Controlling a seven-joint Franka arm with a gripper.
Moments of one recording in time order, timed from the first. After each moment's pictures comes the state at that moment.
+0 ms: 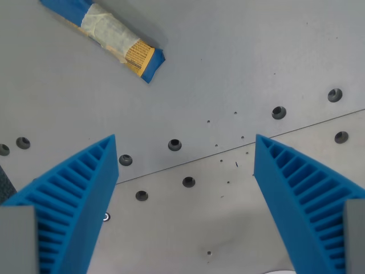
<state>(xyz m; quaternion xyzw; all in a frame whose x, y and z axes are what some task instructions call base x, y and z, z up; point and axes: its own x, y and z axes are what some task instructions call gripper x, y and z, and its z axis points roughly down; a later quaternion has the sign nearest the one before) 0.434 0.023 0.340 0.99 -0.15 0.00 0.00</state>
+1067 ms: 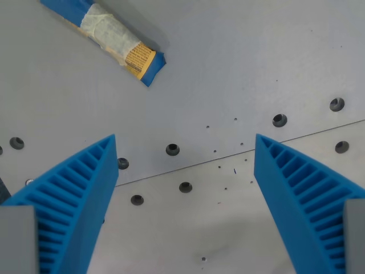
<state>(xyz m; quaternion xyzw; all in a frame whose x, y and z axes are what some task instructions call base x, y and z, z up) 0.439 0.023 0.328 0.99 -0.13 -0.01 0.00</state>
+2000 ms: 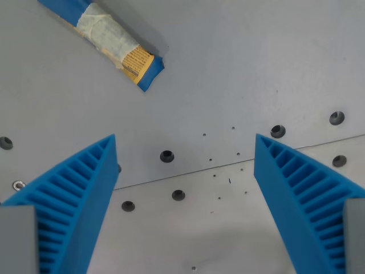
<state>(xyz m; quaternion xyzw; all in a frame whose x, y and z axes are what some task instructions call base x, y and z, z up) 0.443 0.020 0.311 0.99 -0.11 -0.01 0.00</state>
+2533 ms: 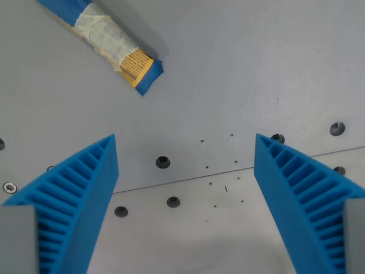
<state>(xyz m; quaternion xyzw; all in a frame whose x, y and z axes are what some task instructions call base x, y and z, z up) 0.444 0.019 0.300 1.00 -0.09 -0.01 0.00</state>
